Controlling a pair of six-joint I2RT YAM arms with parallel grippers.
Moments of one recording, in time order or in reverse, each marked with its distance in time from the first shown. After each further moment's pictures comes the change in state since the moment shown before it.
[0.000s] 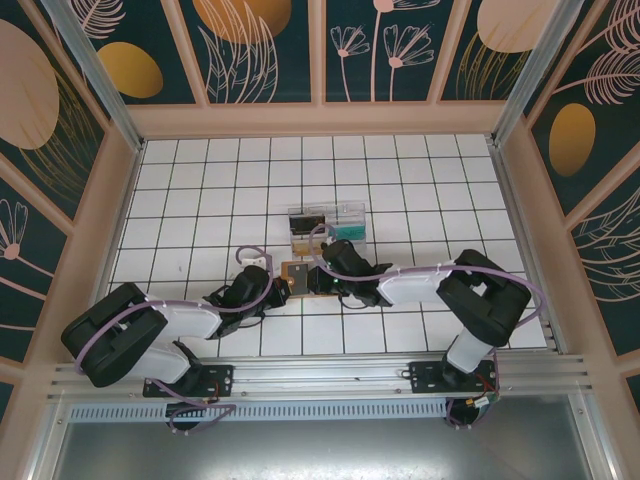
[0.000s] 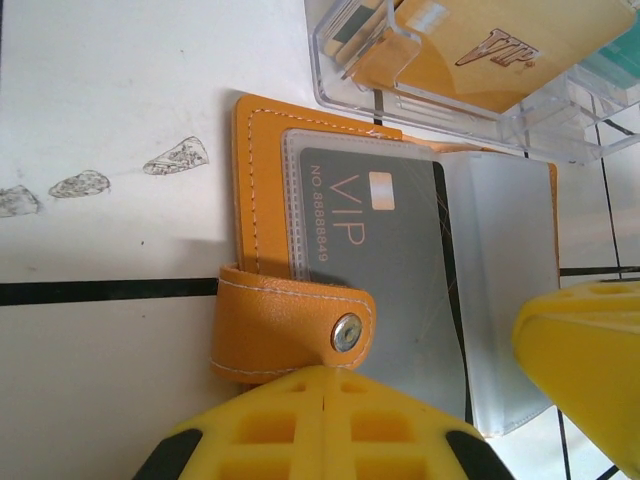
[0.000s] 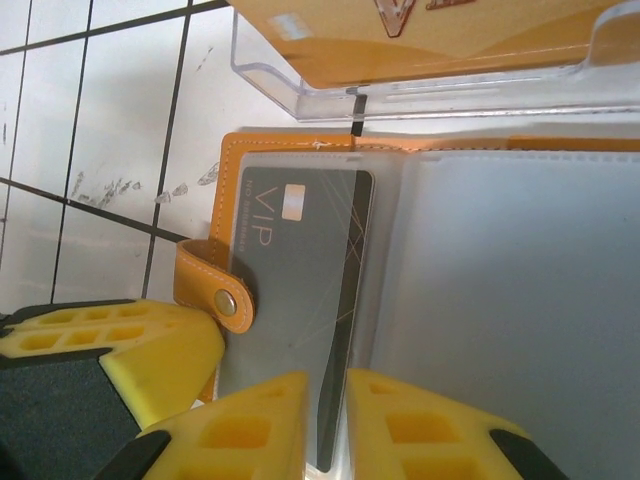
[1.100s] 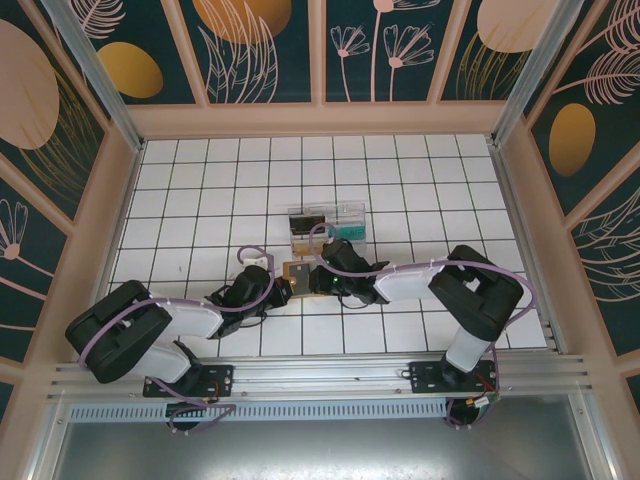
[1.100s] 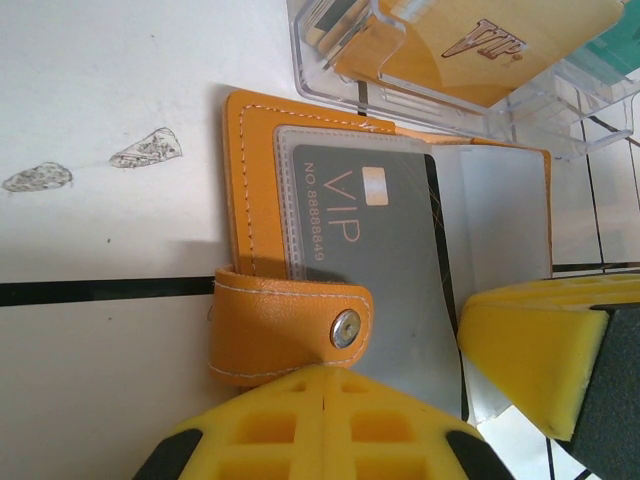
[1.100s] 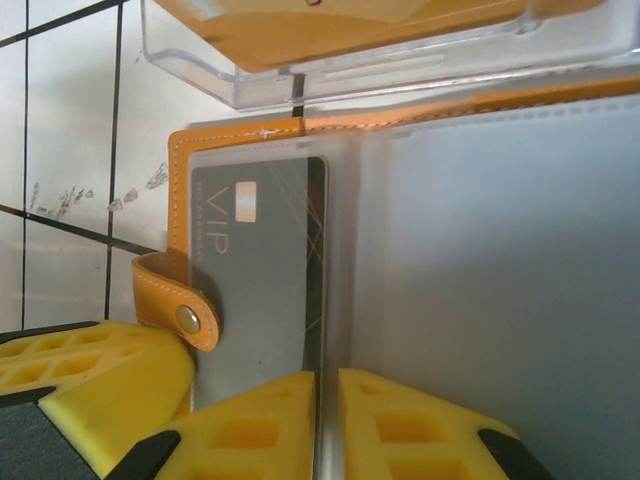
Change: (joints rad) left arm 0.000 0.030 0.000 0.043 0.023 -0.011; right arm -0.015 0.047 0.018 -0.029 -0.010 0.055
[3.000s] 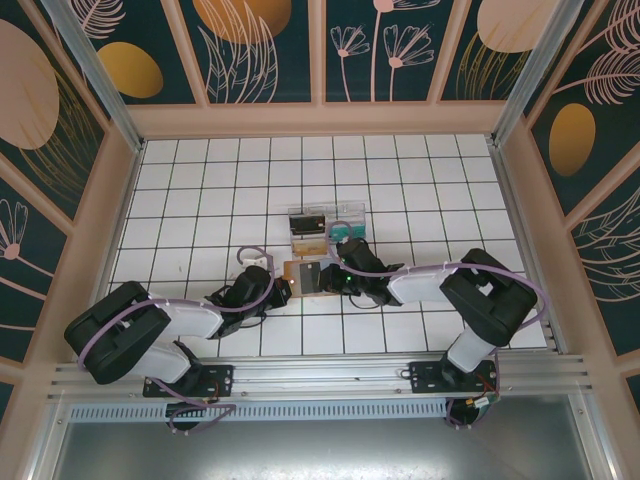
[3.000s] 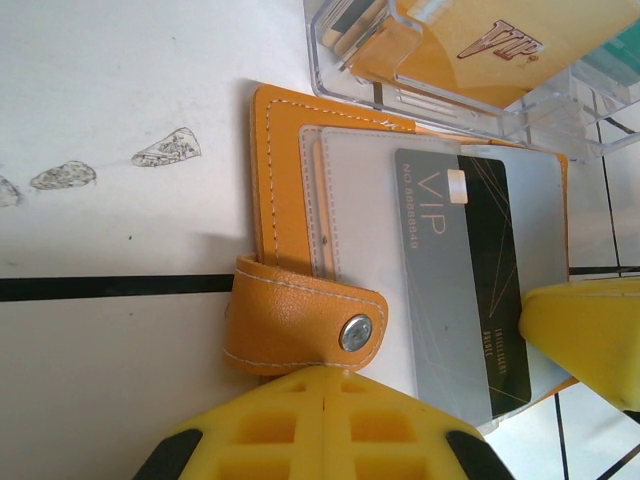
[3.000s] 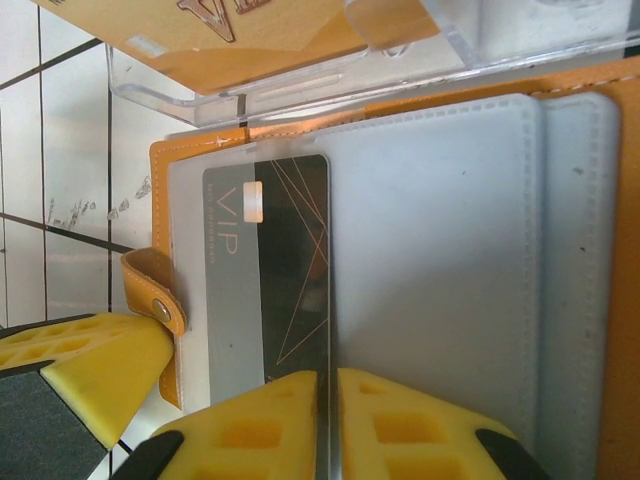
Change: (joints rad) left arm -0.003 -0.010 0.004 -0.032 -0.025 0.000; right arm -0.075 -0.069 -0.103 0.073 -0.077 0.015
